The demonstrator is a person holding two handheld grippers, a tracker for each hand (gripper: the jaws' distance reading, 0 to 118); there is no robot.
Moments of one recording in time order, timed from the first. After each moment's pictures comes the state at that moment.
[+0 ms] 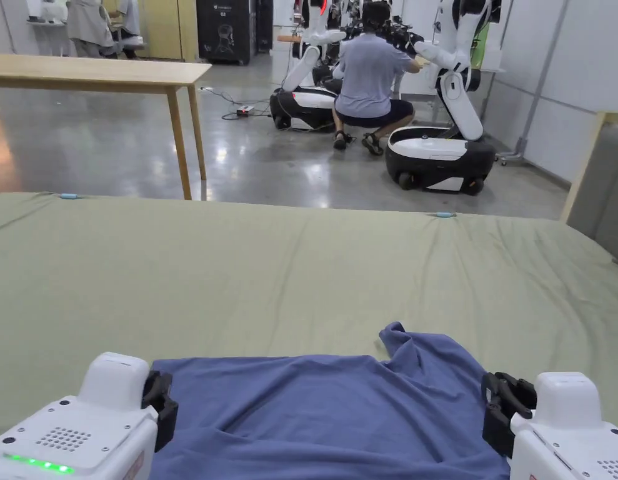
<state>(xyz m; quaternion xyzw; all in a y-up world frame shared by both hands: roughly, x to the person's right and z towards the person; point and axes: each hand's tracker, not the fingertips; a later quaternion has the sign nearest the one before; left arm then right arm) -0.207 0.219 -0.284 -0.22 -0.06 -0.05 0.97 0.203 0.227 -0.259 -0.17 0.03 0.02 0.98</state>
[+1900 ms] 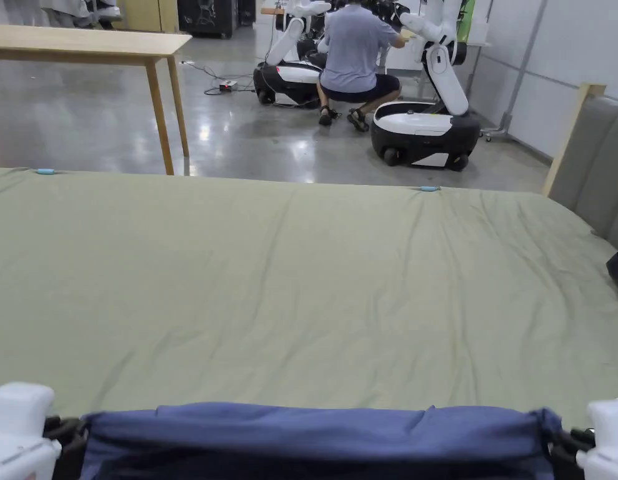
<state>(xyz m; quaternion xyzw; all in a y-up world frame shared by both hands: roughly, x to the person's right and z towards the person) -0.266 0.182 -0.229 -0.36 -0.05 -0.02 0.93 0.306 0.164 -0.221 -0.37 0.00 0.05 0.93</state>
